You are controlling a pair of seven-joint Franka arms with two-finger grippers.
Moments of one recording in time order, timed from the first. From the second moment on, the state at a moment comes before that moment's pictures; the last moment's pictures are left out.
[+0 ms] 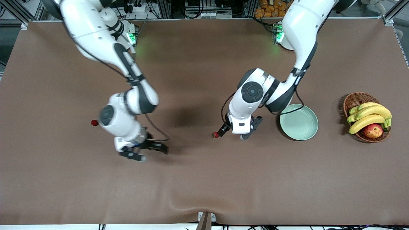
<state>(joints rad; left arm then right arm) -0.44 0.65 -0.22 -1.59 0.03 2.38 -1.47 0.35 0.63 -0.03 -1.72 0.43 2.57 0.30</state>
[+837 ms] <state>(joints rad) -0.52 0.85 -0.18 -1.52 0.07 2.52 -1.55 0.03 0.51 -0.03 -1.86 0.23 2.34 0.03</state>
